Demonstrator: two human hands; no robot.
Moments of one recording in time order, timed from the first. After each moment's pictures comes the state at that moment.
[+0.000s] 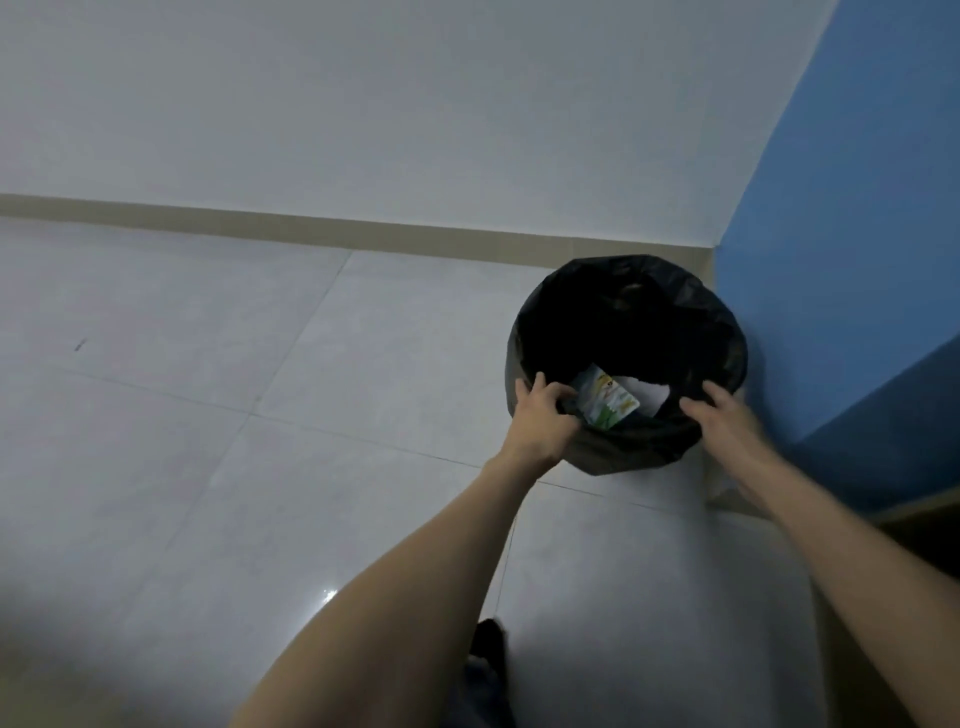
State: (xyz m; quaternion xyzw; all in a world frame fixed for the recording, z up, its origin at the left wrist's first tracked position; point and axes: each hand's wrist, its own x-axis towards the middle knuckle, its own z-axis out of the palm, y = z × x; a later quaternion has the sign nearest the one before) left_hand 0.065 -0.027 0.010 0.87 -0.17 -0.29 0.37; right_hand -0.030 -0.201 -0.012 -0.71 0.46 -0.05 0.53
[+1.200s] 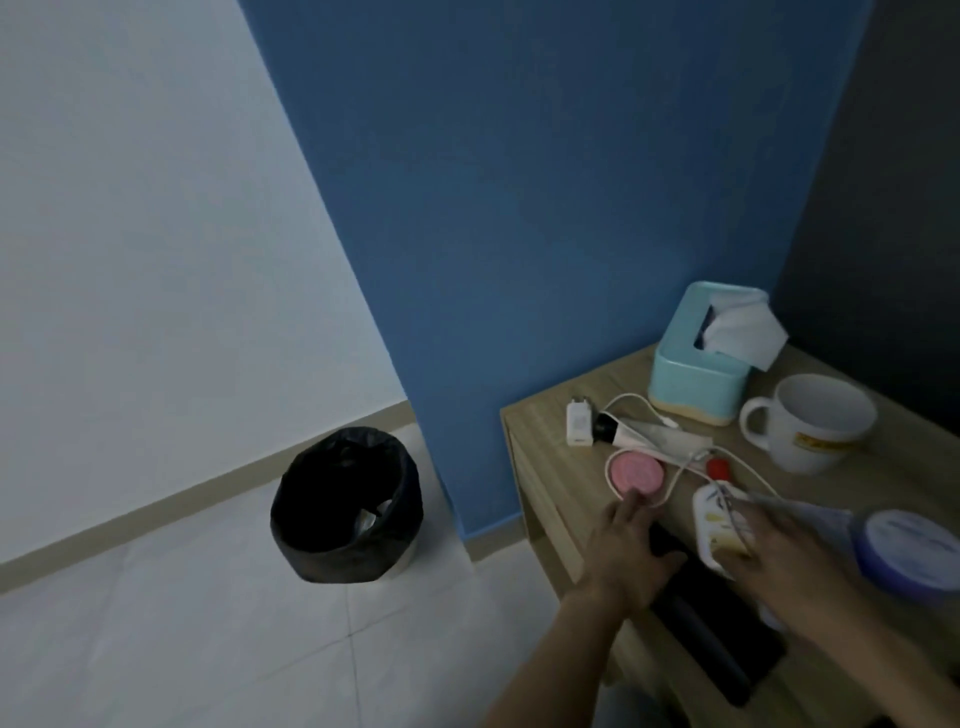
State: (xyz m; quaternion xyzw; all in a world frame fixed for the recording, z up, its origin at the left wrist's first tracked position) left_hand -0.340 -0.164 0.180 0.69 -0.62 -0.33 0.20; right_hand -0.502 -0.203 0.210 -0.78 0.59 -0.05 0.21
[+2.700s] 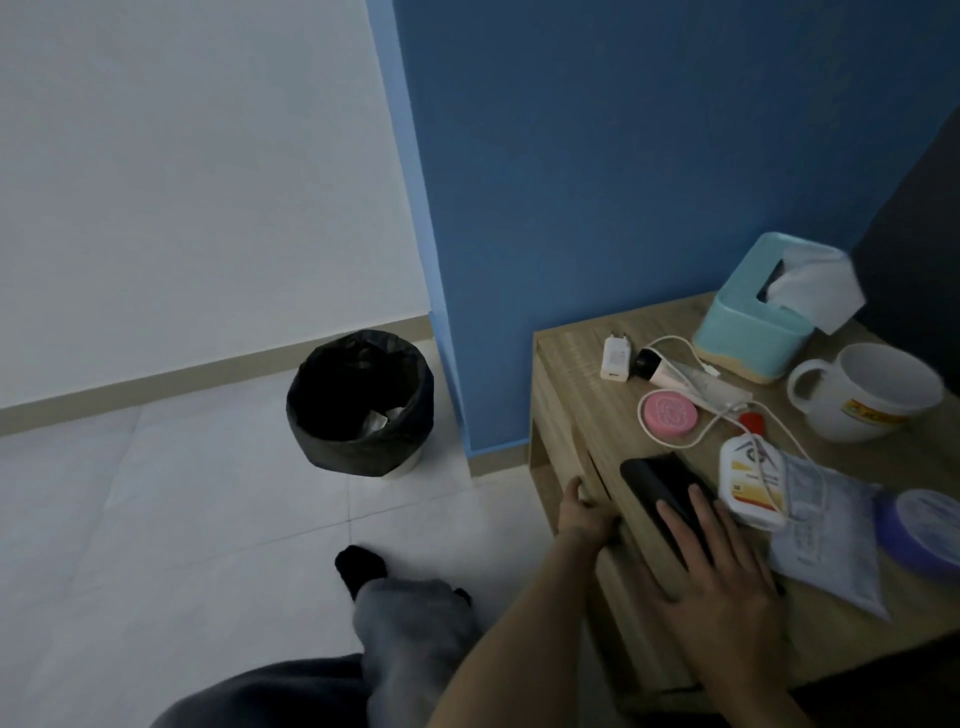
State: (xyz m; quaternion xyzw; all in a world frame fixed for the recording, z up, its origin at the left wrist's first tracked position) left_hand -0.321 -0.139 0.105 0.66 -0.09 -0.60 0.45; right_hand -0.463 -0.111 0.160 -0.85 0.52 -0.12 0.04
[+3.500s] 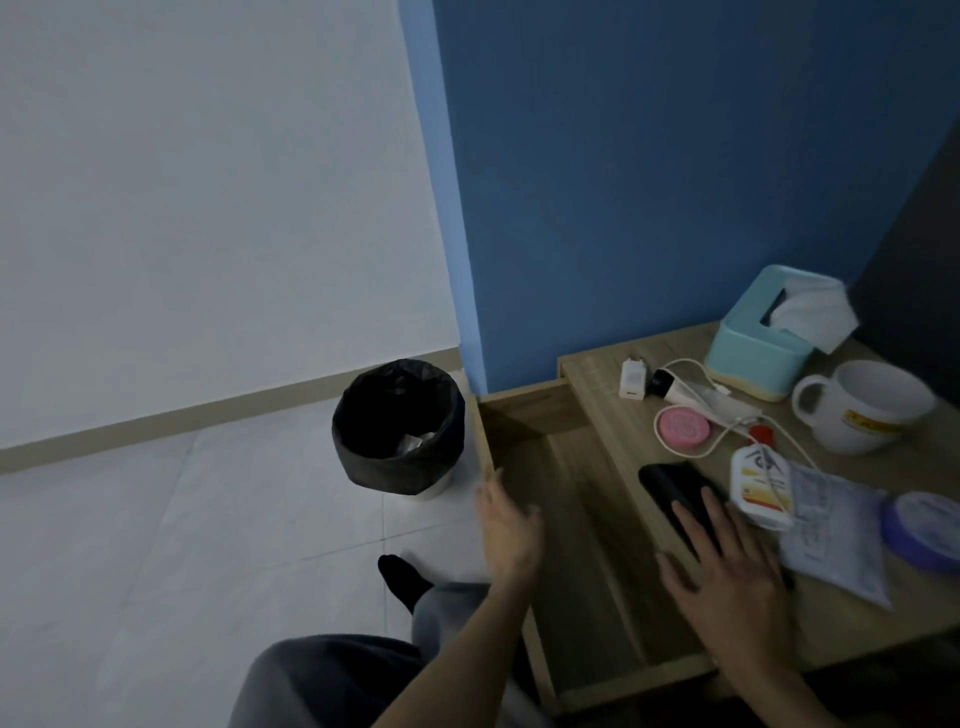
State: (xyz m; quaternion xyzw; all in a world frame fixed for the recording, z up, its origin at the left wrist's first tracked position) left_hand -0.265 -0.042 0.160 0.83 -0.23 -0.26 0.43; right_hand -0.462 -0.103 0.172 -0.85 0.51 -0.12 0.05
